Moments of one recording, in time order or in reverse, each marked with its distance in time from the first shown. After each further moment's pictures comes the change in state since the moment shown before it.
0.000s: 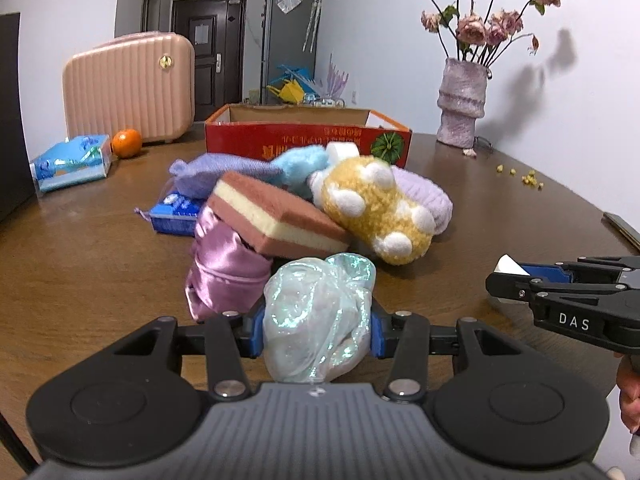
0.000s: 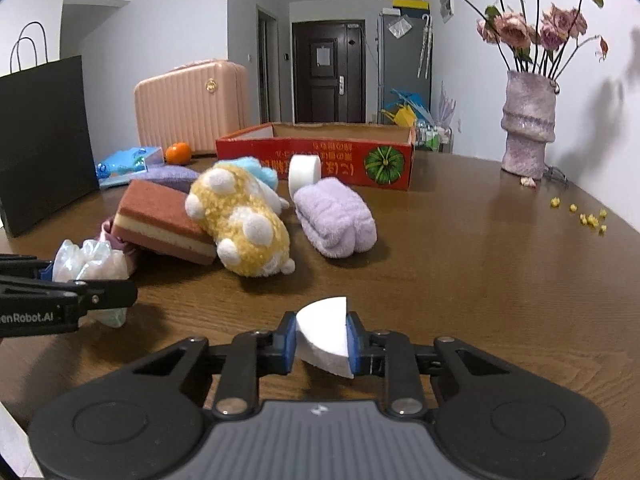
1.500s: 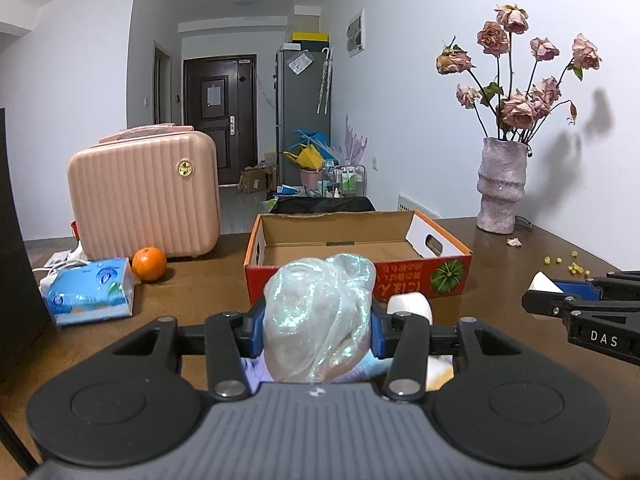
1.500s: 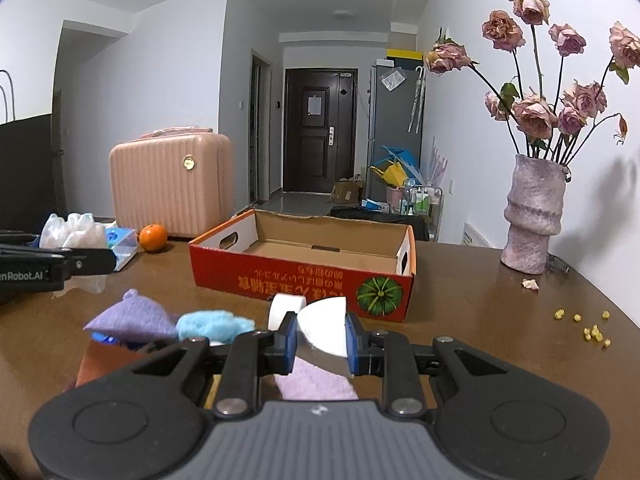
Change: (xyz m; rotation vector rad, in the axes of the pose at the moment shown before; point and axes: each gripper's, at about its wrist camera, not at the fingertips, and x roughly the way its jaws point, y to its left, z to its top) left arm 0.043 0.053 0.136 0.041 -0.173 0.054; right arm 0.044 0.002 0.120 -0.034 -0.157 -0.055
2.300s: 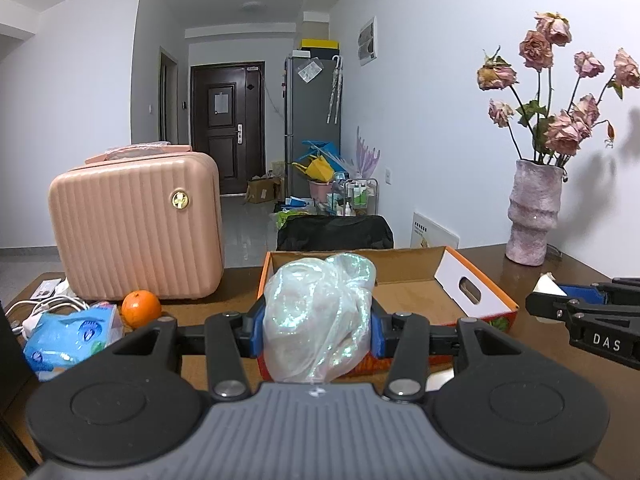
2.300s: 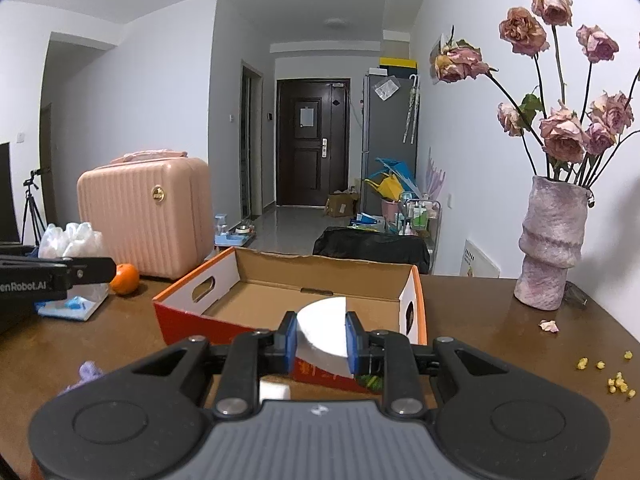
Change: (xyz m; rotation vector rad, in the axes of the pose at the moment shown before) left arm 0.084 0.022 0.055 -0.013 -0.027 0.021; right arm 0.084 -0.012 0.060 0.022 -0.036 -0.015
